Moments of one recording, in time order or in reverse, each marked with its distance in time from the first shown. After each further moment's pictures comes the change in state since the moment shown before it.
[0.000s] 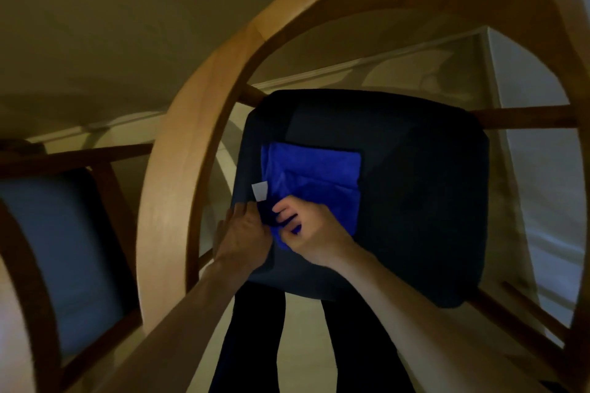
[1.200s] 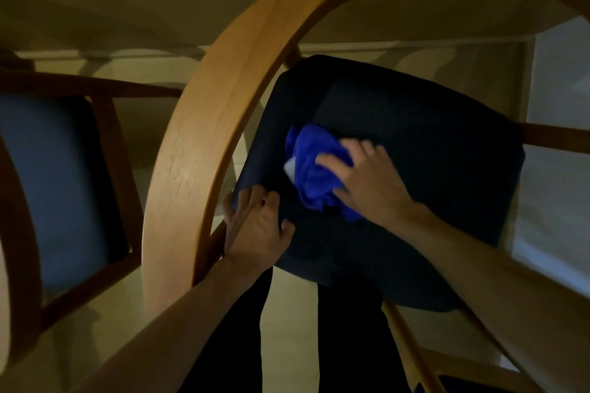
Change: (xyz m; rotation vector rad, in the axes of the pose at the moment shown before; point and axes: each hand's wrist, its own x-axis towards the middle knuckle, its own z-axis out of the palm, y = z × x) left_hand -0.022 -0.016 0.033 0.031 0.189 0.093; right_hand 0.039 0.015 -0.057 -1.147 0.061 -0.357
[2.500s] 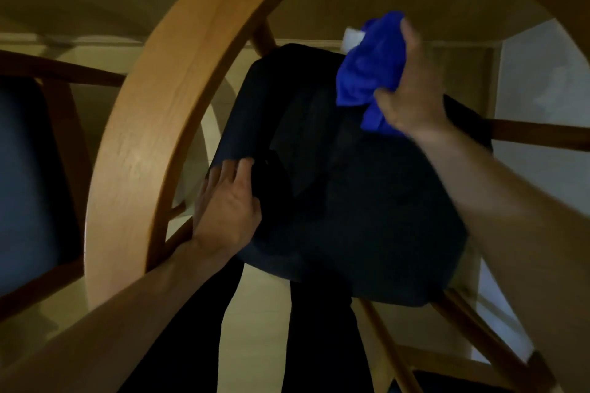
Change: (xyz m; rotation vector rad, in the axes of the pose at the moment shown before) left_hand 0.017 0.010 -0.007 -0.129 0.132 0.029; right_hand 0.044 0.105 -0.050 0.534 0.221 0.615
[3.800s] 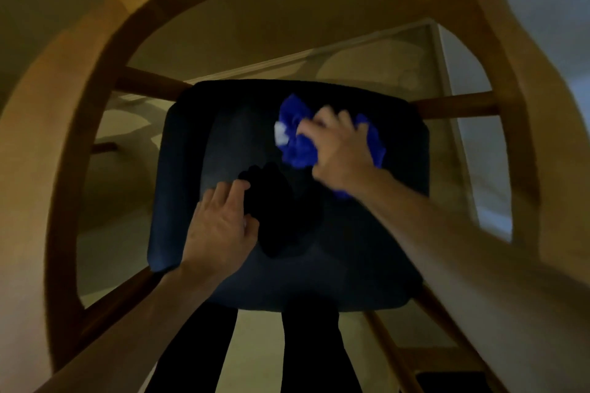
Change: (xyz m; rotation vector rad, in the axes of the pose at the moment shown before) left_hand 0.021 0.090 0.005 0.052 -0.107 0.216; right_hand -0.057 0.064 0.012 -0.304 -0.158 -0.179
